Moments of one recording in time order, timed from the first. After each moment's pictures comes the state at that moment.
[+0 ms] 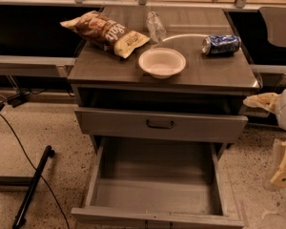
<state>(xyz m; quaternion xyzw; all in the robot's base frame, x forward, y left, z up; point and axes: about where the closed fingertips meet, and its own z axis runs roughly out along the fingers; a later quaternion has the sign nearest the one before) 0.373 -0.231 0.873 -0.64 0.74 0.09 0.18</state>
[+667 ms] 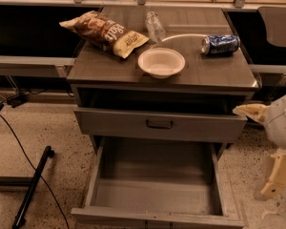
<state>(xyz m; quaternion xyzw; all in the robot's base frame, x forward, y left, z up) 0.365 -0.218 0.851 -0.66 0.72 0.10 0.19</state>
